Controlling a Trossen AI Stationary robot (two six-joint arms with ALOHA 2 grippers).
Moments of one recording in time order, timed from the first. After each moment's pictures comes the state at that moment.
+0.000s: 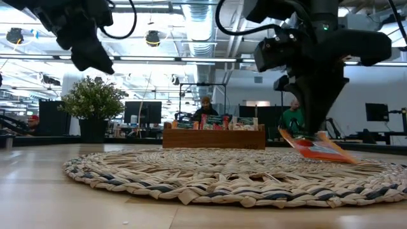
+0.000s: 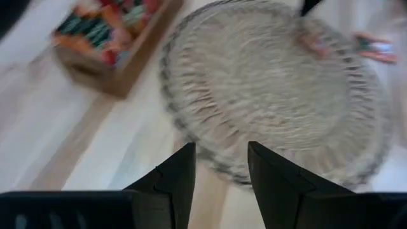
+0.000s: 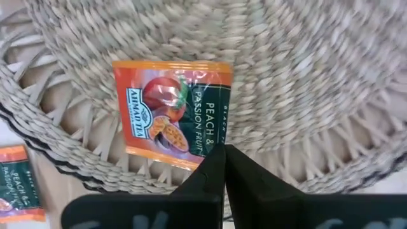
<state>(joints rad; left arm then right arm) -0.10 0.80 0.60 -0.47 -0.20 -0.41 0.26 1.78 1.19 -0.88 -0.02 0.18</state>
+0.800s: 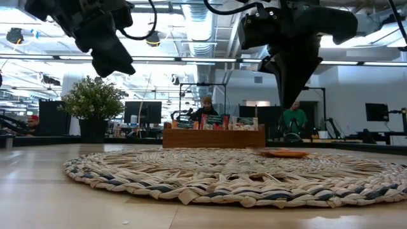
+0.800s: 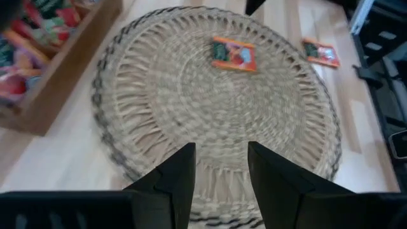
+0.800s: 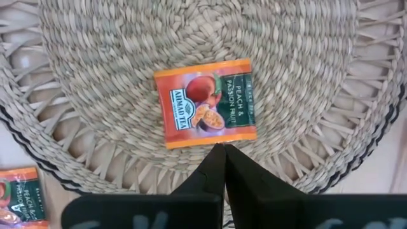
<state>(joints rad) -0.10 1.01 0.60 -0.19 -0.04 -0.37 0.23 1.79 1.33 -0.96 0.03 0.12</state>
